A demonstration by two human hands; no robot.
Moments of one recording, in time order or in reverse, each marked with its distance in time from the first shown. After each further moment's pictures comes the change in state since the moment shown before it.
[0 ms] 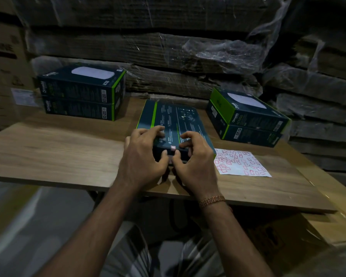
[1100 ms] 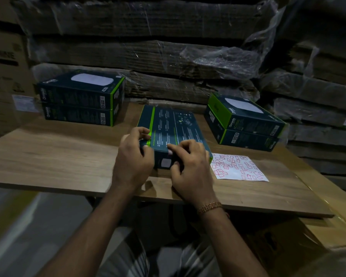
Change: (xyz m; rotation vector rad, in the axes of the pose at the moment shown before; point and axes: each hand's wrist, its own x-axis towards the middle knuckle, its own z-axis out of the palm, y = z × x) left_hand 0.005 -0.002 -0.001 -0.219 0.159 -0.164; right_hand -0.005 0.004 -0.002 -0.259 -0.127 -0.051
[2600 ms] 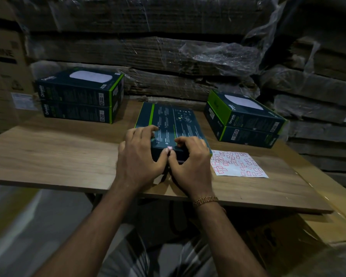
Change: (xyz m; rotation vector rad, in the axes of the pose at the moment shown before) left_hand -0.002 0.001 0.010 0.392 -0.093 0.167; right_hand 0.007 0.003 0.011 0.189 0.171 0.077
